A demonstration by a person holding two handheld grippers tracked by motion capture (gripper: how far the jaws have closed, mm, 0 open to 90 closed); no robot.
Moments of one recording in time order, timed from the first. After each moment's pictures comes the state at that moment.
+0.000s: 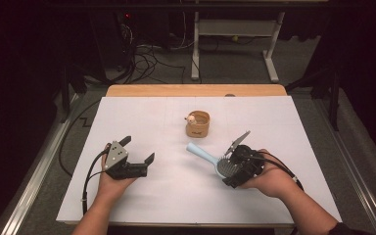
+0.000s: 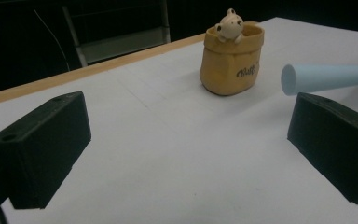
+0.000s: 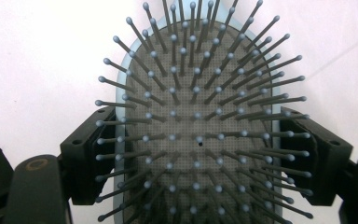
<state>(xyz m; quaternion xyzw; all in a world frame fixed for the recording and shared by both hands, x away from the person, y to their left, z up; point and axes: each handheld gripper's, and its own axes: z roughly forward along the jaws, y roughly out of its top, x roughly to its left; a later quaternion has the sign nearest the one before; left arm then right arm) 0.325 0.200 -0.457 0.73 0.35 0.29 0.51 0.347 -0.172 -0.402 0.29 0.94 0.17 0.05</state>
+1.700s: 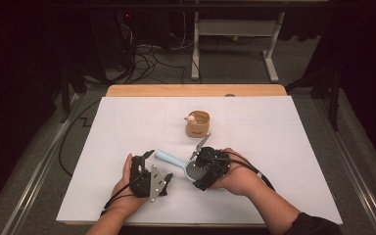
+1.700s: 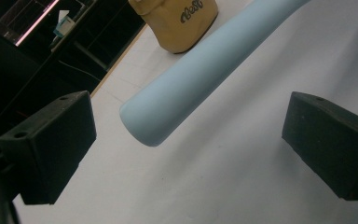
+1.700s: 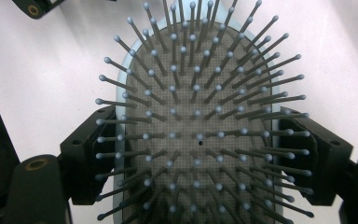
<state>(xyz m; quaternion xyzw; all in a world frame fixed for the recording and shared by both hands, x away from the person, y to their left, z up) 0.291 0.130 -0.486 0.82 0.17 0.44 0.32 0.347 -0.088 -0.406 0.22 0.96 0.17 0.04</state>
